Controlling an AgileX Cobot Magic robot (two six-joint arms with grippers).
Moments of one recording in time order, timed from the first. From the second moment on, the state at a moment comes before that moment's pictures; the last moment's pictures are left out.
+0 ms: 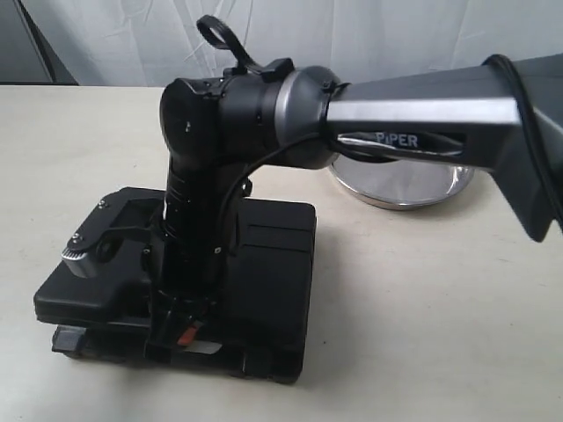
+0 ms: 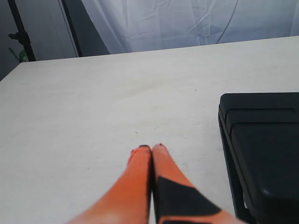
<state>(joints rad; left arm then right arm) 0.01 0.00 0.00 0.34 0.35 -0.28 0.94 2.08 -1.58 0.40 1.13 -0.72</state>
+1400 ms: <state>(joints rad) 0.01 0.00 0.00 0.34 0.35 -0.28 0.81 1.94 -1.78 -0.36 0.69 -0.58</state>
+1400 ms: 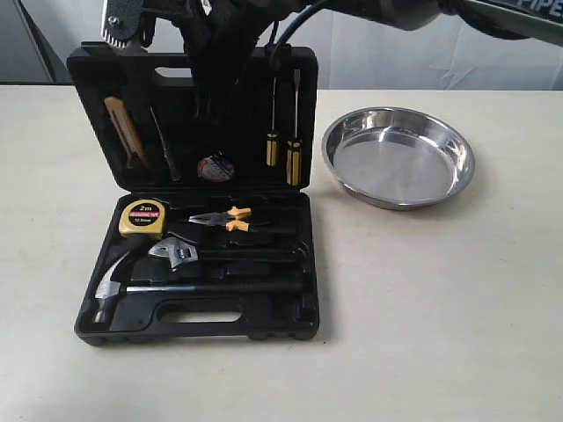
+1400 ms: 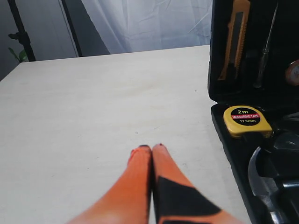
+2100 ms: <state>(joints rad) 0.01 0.00 0.00 0.34 0.35 -0.28 0.73 2.00 -1.78 0.47 0.88 -0.67</state>
